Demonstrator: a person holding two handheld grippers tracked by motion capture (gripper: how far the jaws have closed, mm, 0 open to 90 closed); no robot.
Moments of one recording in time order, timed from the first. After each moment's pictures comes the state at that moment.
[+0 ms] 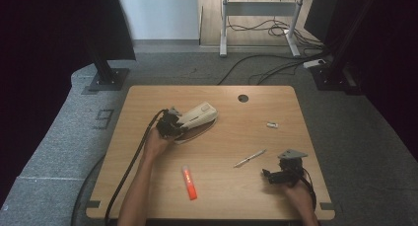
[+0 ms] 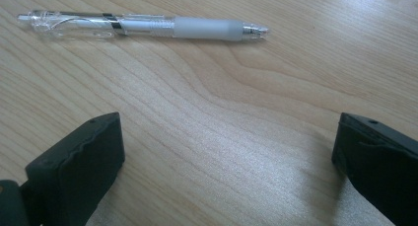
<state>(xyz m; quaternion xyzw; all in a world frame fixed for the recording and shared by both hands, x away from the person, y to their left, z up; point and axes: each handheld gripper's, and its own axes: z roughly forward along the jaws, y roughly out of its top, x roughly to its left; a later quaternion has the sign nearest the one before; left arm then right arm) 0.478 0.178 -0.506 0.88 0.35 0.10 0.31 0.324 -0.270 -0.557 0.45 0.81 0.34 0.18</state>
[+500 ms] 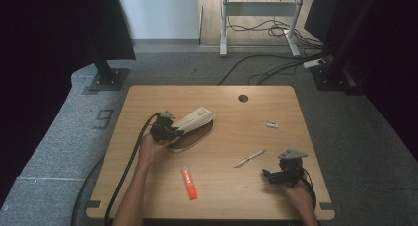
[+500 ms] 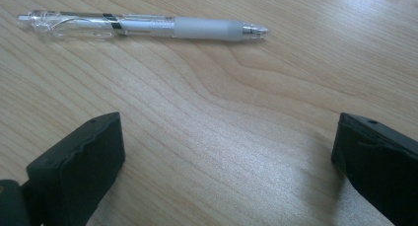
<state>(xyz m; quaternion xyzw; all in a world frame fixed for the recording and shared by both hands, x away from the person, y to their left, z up) 0.448 0.194 -0.492 0.86 0.37 0.08 0.34 0.324 -0.270 -0.557 0.45 0.80 0.34 0.18</state>
